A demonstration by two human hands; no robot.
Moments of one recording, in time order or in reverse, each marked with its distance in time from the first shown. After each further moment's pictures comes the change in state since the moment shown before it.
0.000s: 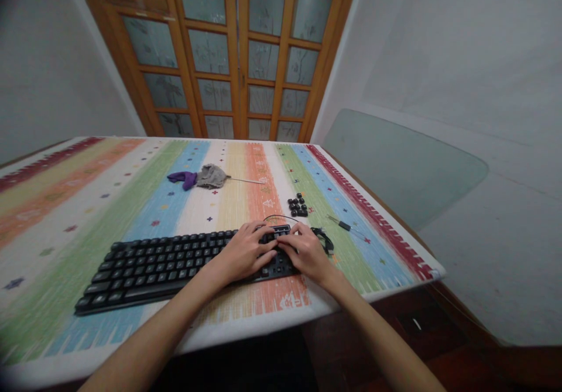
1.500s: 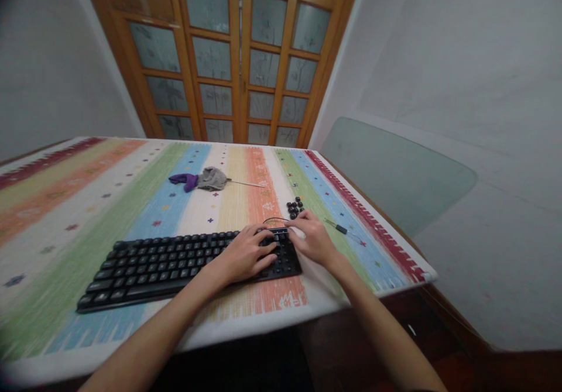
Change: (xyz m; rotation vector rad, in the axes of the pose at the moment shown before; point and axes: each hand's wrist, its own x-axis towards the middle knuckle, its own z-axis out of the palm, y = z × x) left_hand -0.001 0.000 -0.002 0.001 0.001 0.019; right_hand 0.025 0.017 -0.027 -0.057 -0.079 0.098
